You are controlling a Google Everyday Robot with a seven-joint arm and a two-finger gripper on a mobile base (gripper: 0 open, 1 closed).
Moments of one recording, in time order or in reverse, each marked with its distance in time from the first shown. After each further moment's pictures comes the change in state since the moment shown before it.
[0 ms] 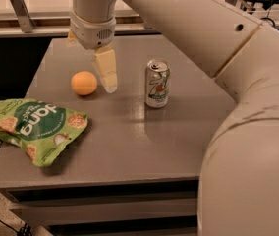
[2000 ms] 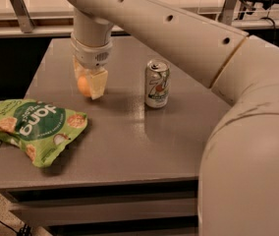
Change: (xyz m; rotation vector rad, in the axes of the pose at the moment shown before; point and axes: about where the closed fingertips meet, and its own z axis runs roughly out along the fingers) arm -0.005 -0.004 0.059 0.002 -0.022 -0.015
